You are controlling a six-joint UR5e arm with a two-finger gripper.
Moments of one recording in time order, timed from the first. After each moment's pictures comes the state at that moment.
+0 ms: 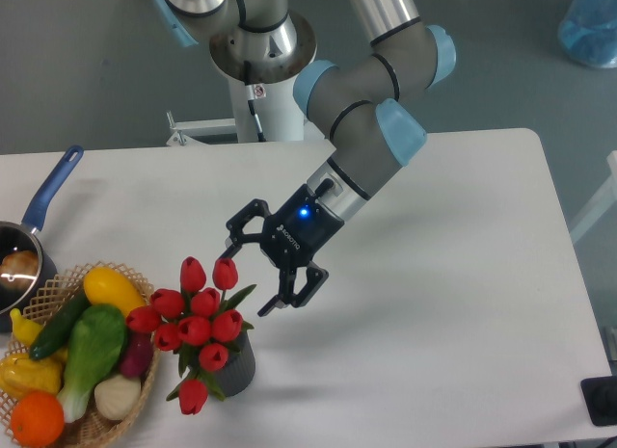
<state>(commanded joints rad) 2.54 -1.89 -1.84 -0.84 0.52 1.31</state>
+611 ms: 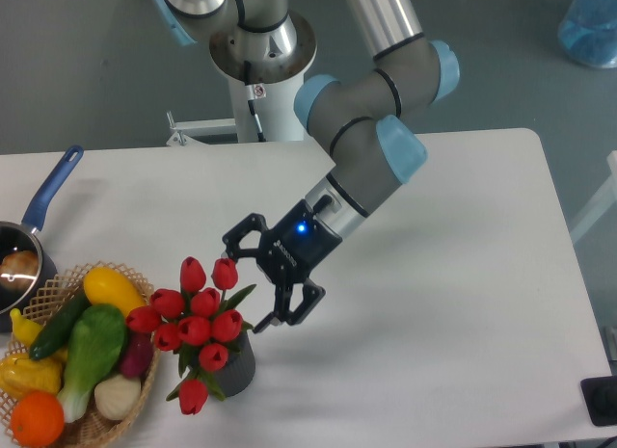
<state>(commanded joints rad) 2.50 -1.98 -1.71 -0.84 0.52 1.26</state>
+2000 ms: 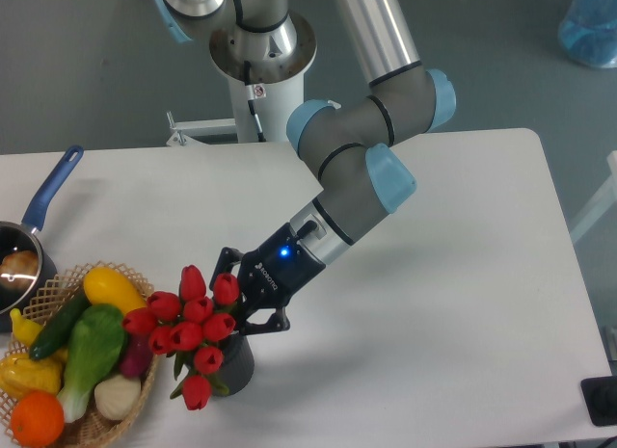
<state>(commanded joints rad) 2.48 -2.00 -1.69 -0.82 0.48 1.26</state>
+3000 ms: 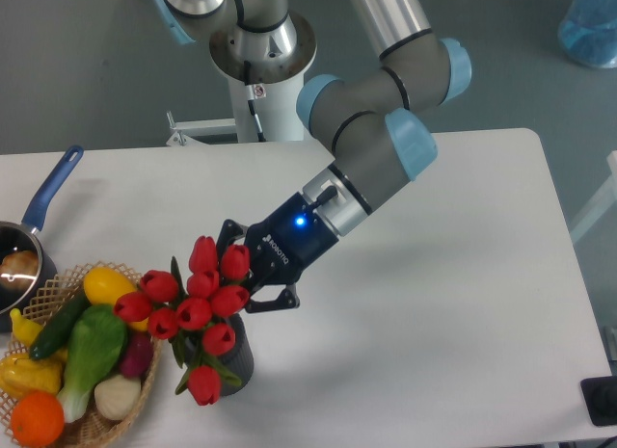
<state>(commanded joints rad) 2.54 -1.91 -1.64 -0.82 0.30 1.05</state>
